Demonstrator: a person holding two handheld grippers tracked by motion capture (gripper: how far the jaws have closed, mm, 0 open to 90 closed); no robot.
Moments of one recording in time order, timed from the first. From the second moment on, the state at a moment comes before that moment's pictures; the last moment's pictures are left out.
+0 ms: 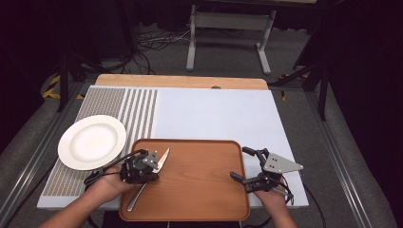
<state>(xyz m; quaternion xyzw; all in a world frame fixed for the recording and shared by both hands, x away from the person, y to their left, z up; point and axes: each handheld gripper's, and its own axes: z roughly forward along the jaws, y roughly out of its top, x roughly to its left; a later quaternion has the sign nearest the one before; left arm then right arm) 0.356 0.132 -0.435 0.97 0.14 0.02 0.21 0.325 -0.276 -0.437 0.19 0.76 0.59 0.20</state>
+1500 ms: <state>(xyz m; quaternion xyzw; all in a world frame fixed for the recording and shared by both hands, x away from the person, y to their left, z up) 0.360 0.163 -0.435 0.96 0.20 0.02 0.20 0.325 -0.275 -0.437 0.19 0.76 0.59 0.21</state>
